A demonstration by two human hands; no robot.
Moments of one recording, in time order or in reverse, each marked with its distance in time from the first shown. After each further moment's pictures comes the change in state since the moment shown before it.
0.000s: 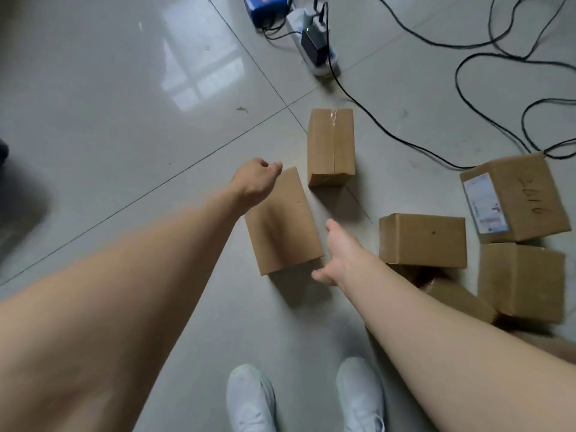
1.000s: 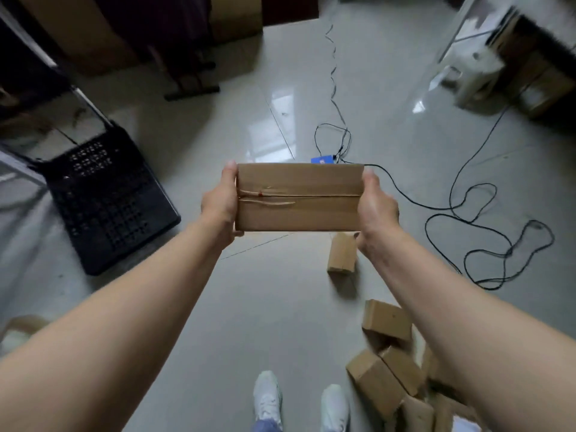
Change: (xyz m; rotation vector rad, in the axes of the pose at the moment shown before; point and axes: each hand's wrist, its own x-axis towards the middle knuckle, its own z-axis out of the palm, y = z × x) left_hand -0.290 0.172 -0.325 -0.936 0.413 -0.285; right_hand -0.457 -0.093 0.028 -0.174 -0.124 -0.788
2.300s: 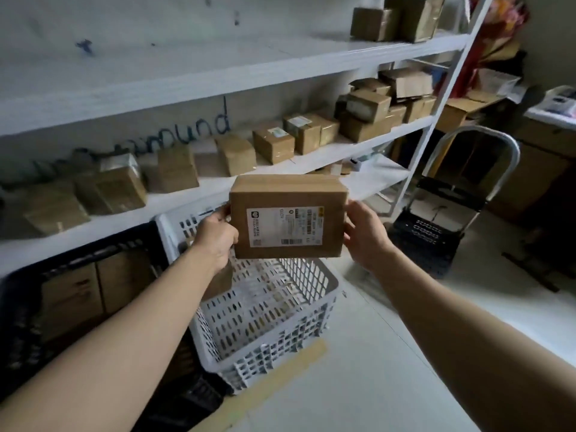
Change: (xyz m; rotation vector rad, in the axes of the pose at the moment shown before) left_hand -0.558 -0.188 -0.468 -0.828 1.079 0.252; right_hand -0.619 0.134 0.094 -0.593 -1.716 -0.241
